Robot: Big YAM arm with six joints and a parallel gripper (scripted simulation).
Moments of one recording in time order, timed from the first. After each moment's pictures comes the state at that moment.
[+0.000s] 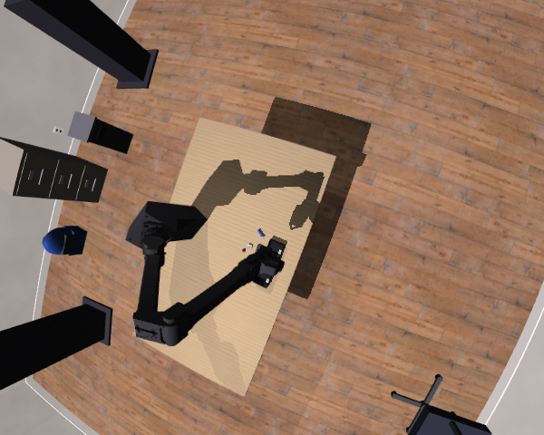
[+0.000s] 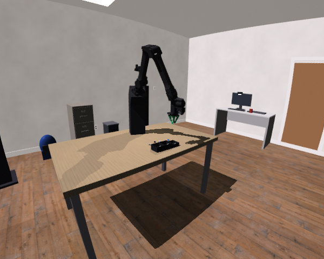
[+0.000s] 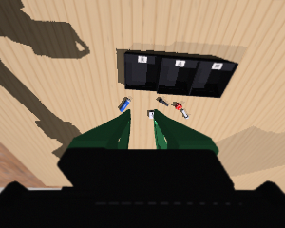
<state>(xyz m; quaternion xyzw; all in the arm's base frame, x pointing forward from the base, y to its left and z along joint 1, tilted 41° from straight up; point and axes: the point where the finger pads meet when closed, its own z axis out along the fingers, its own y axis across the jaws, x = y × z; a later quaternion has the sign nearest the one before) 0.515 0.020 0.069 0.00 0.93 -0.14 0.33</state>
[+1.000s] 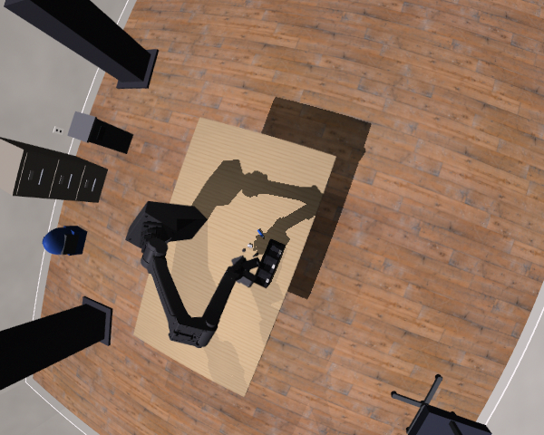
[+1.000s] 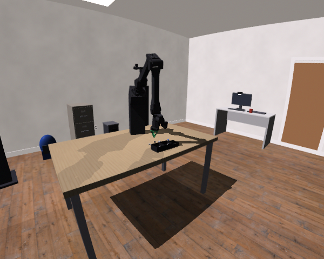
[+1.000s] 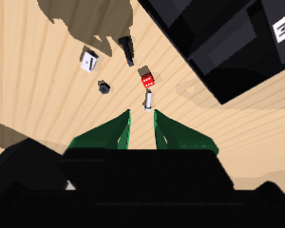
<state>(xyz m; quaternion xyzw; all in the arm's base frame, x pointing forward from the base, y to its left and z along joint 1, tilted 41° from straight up) 0.485 -0.135 -0.069 -0.30 0.90 -0.23 0.21</state>
